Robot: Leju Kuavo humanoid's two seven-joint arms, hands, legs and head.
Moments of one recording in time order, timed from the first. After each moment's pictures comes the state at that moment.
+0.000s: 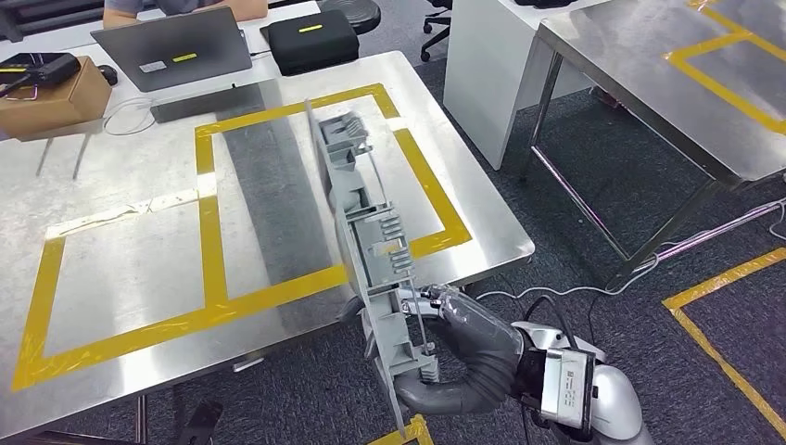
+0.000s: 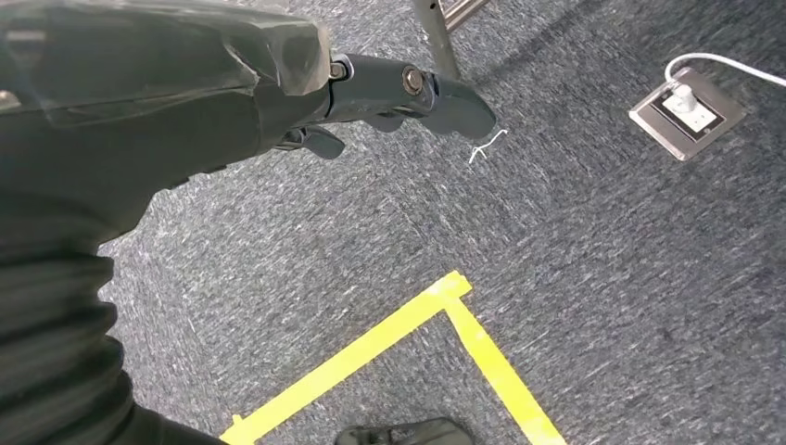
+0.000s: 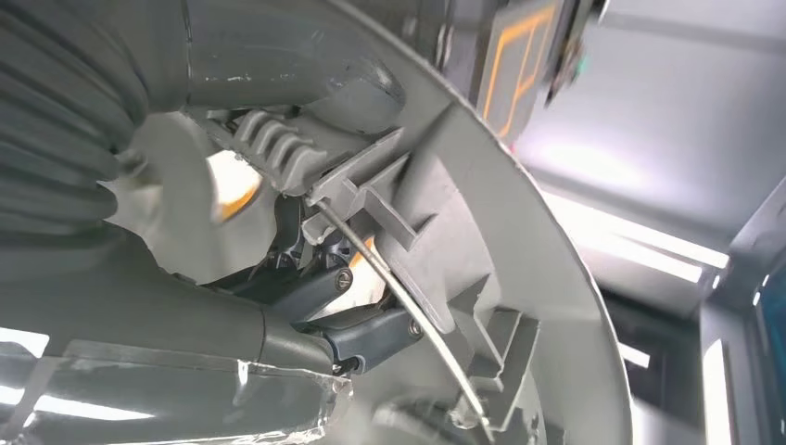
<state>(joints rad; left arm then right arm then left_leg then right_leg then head) 0.04 0.00 0.13 -0.42 -0.30 0.19 -0.01 -0.15 -0.13 0.49 -1.96 -0.22 0.67 -0.36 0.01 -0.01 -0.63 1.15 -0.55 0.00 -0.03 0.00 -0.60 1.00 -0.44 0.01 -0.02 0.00</state>
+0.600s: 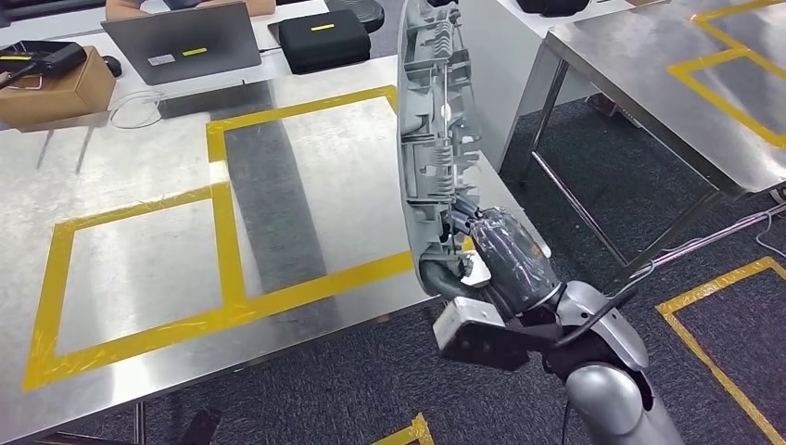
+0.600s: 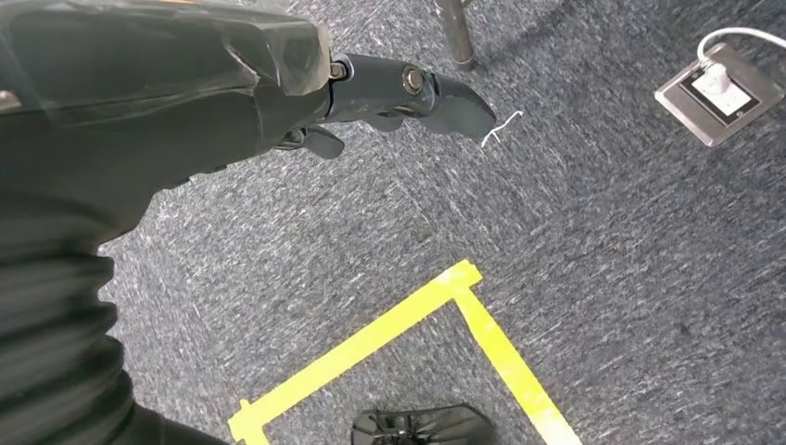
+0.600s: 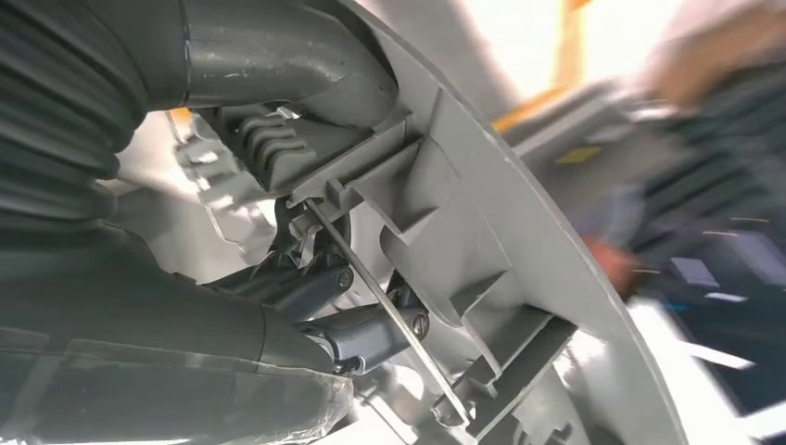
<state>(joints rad) 0.04 -0.02 0.15 -0.37 -0.27 0.18 -0.03 -0.25 -0.21 0.48 -1.95 0.55 0.33 -0.22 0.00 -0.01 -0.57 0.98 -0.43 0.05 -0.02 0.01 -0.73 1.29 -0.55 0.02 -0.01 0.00</state>
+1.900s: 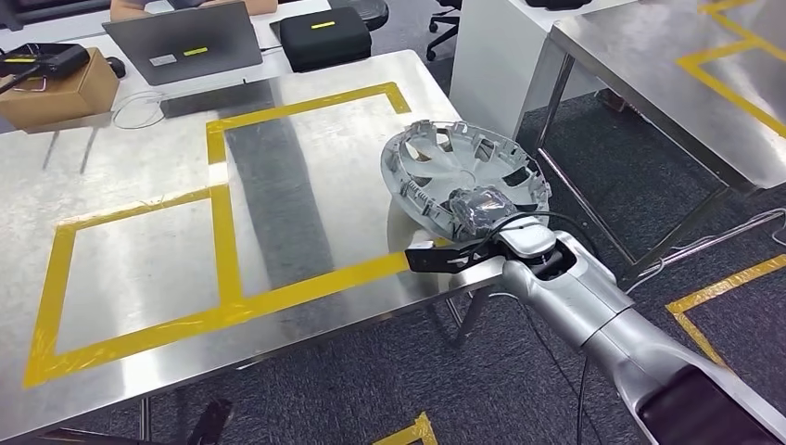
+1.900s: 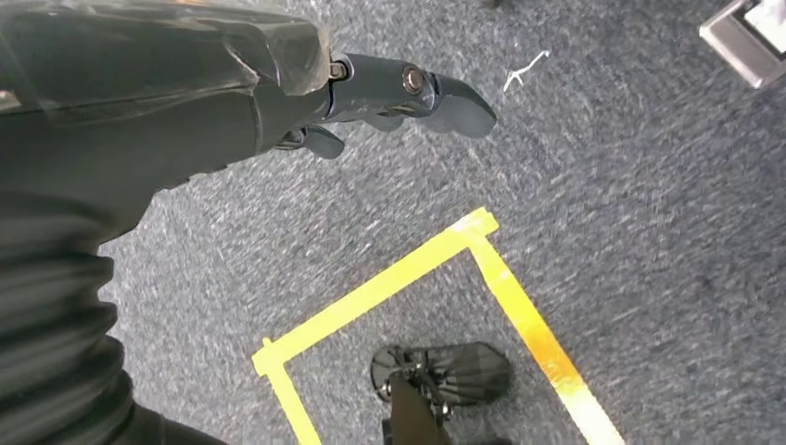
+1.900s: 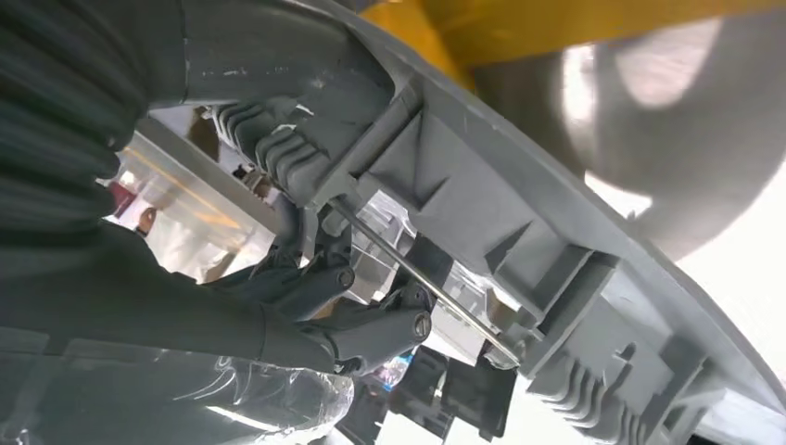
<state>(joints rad) -0.03 -0.03 0.09 -0.28 -0.16 0.15 0.03 -0.80 -0.23 0.95 -0.94 0.92 0.27 -0.17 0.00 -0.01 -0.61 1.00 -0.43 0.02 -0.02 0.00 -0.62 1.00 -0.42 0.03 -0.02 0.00</state>
